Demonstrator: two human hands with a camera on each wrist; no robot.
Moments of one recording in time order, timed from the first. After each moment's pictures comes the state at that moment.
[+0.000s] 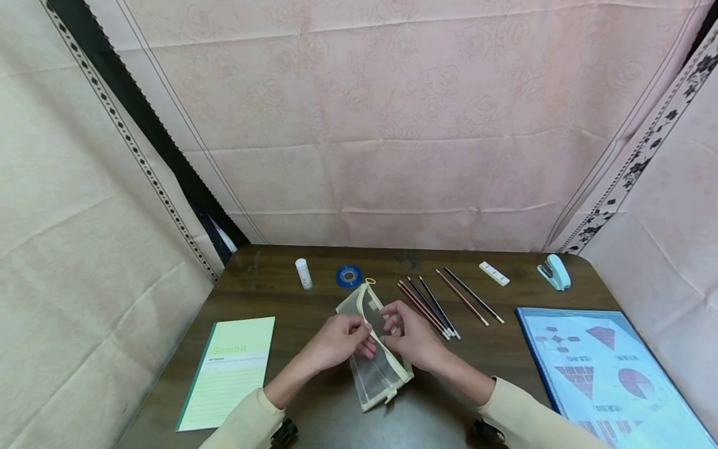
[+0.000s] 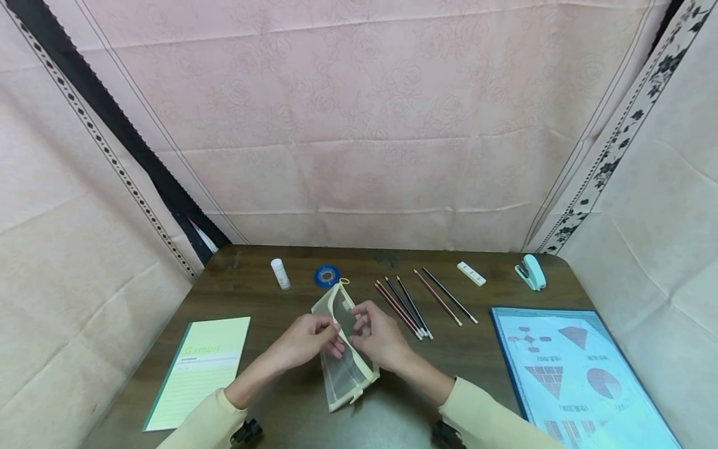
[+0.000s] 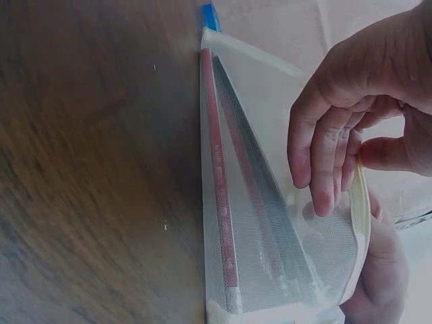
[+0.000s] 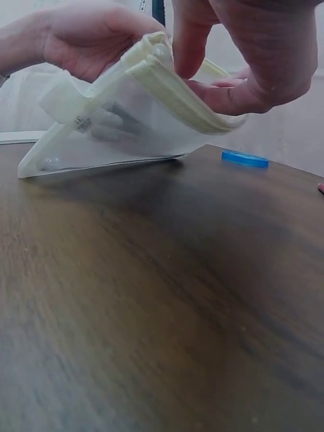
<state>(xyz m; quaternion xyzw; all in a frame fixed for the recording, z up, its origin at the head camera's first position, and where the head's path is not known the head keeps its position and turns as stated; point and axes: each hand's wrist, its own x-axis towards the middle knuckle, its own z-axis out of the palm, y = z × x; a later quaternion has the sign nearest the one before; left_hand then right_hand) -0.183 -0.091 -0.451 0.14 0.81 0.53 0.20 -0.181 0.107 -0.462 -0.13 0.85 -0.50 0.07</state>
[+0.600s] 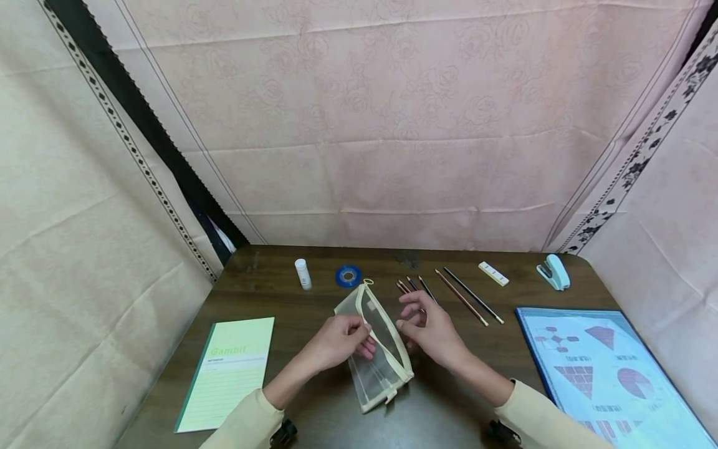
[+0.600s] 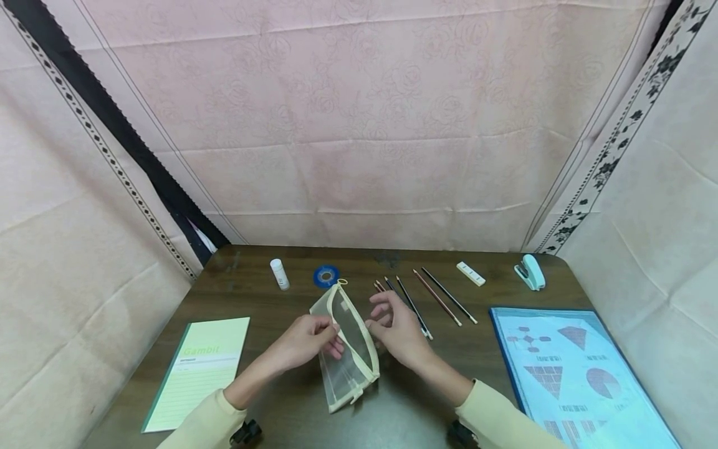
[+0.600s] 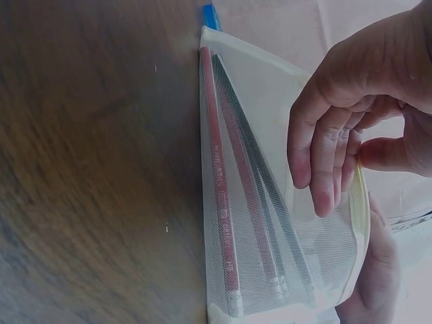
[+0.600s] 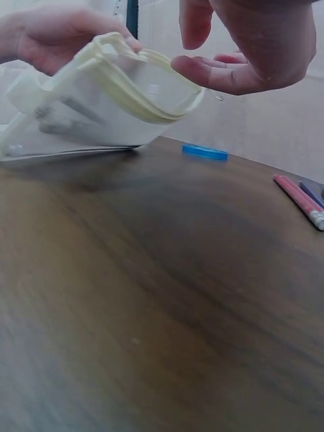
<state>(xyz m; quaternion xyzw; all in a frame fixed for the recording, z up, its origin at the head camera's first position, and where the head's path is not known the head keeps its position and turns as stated) -0.183 -0.090 -0.451 0.14 0.80 0.55 0.20 -0.171 0.128 -0.433 -0.07 0.80 -0.60 0.04</state>
